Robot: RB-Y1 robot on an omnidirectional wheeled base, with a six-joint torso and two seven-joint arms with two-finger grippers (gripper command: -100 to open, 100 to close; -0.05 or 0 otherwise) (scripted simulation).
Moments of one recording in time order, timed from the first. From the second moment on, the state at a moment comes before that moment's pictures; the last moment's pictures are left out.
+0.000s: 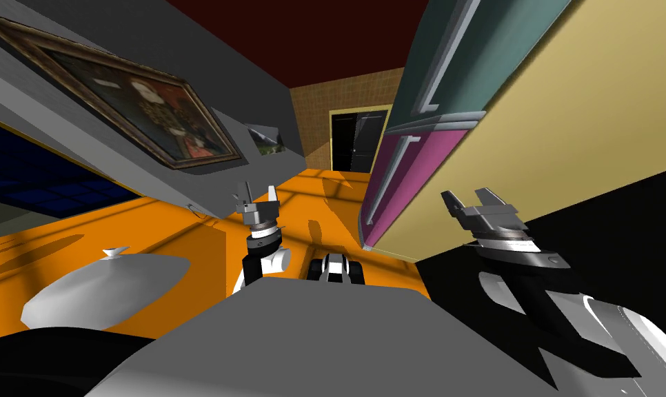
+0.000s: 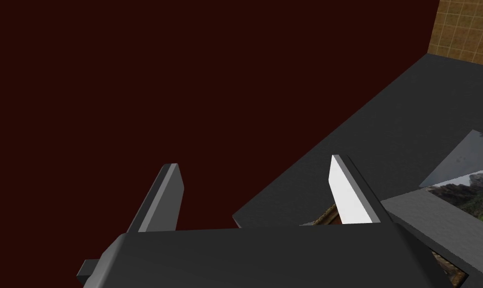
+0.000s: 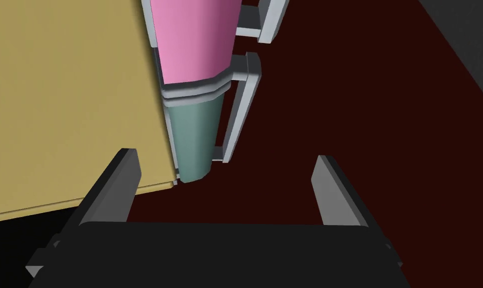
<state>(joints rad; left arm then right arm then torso) 0.49 -0.04 -0.05 -2.34 -0.02 -0.63 0.08 0.51 -0.41 -0.64 -2.20 0.46 -0.46 0.32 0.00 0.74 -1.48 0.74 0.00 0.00</state>
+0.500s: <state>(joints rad) 0.49 -0.04 -0.05 -2.34 -0.02 -0.63 0.08 0.51 -0.48 -0.77 -2.17 0.58 -0.45 0.36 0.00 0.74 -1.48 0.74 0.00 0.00</state>
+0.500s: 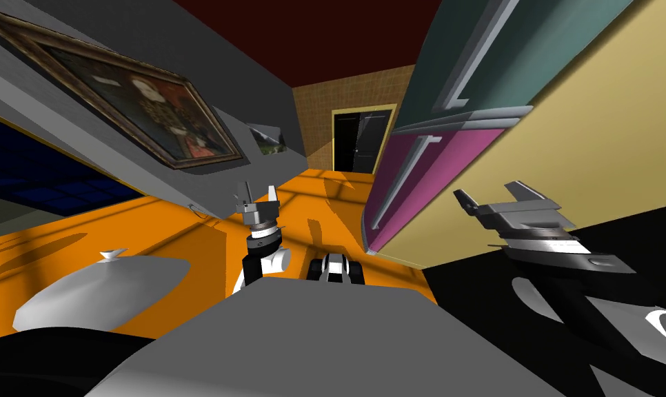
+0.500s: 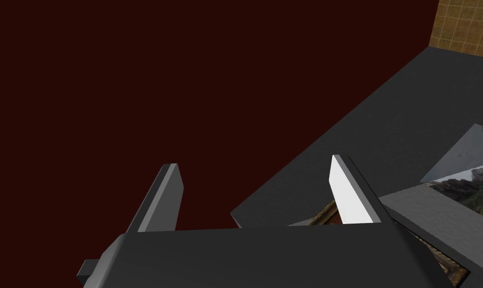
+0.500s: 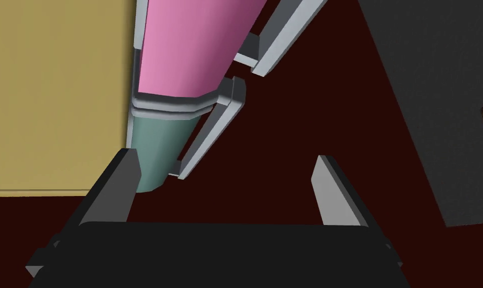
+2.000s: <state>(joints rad) 0.49 -0.04 -0.05 -2.34 -0.02 -0.63 0.08 0.51 -0.74 -1.15 -2.05 0.97 -0.44 0.48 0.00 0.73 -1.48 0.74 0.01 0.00</state>
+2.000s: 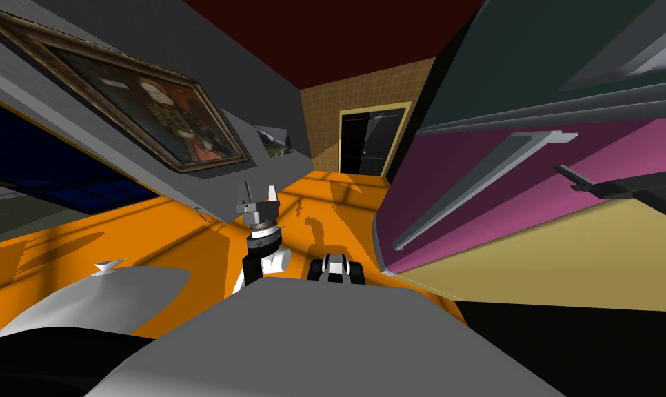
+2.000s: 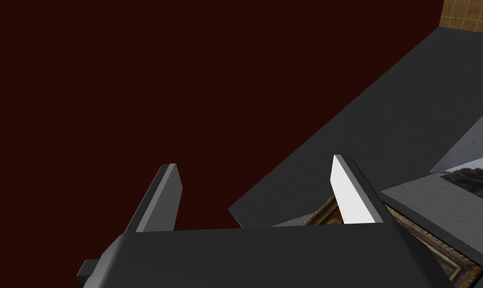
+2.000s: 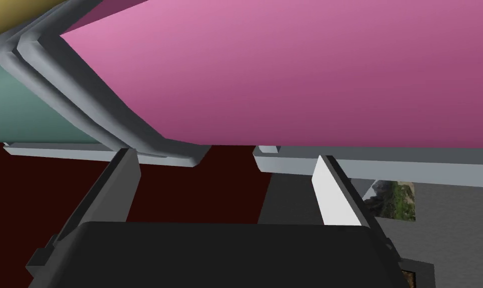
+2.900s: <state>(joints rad) 0.49 -0.04 -0.05 -2.34 -0.02 -0.63 0.08 0.51 -0.86 -1.32 -2.01 1.13 -0.43 0.54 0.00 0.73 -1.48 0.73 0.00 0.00</state>
